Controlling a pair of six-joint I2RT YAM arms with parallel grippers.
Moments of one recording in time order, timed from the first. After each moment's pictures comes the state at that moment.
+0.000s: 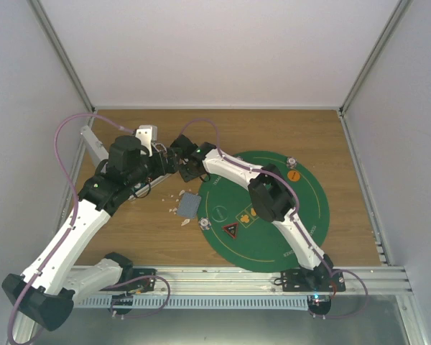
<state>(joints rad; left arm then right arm) -0.42 1.00 1.07 -0.54 0.02 -0.39 0.85 2.41 2.07 -0.81 0.14 0.29</state>
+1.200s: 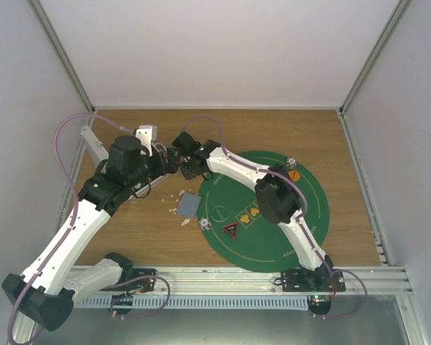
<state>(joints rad) -0.42 1.00 1.07 -0.54 0.02 -0.39 0.85 2.34 2.03 -0.81 0.15 0.28</state>
